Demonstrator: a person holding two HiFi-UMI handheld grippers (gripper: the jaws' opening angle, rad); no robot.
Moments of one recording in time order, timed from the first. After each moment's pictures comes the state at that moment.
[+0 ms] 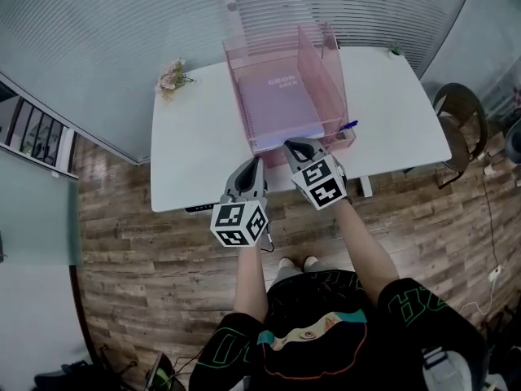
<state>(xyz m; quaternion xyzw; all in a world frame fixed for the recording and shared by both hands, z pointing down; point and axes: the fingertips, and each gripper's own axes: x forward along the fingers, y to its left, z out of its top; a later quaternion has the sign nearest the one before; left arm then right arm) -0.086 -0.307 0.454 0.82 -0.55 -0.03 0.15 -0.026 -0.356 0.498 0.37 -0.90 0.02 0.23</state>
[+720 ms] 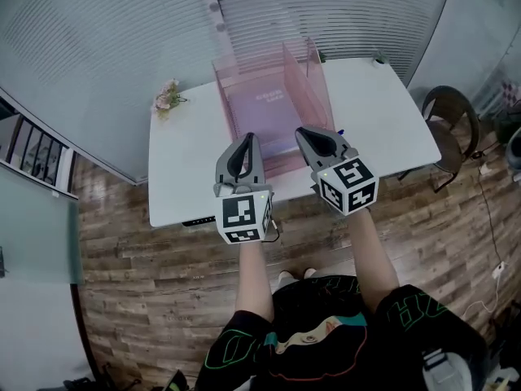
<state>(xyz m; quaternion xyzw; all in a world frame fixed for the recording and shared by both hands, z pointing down) -0.057 -0.324 0.333 0.81 -0.58 0.00 -0.06 0.037 -0.343 0.363 0.42 -0.91 0.02 0.05</state>
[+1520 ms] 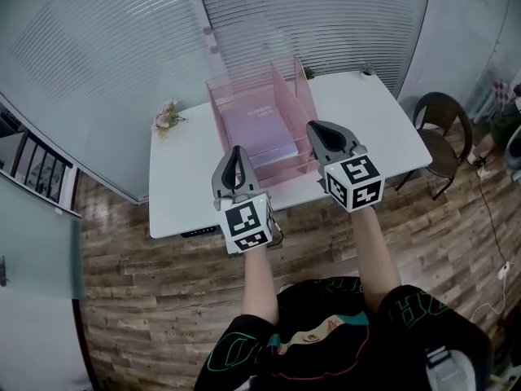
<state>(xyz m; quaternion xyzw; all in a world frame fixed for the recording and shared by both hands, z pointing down) -0.062 -0.305 0.322 0.75 -0.66 -0.03 -0.07 0.095 -0.337 0.316 0.49 -0.87 -0.03 0.03</state>
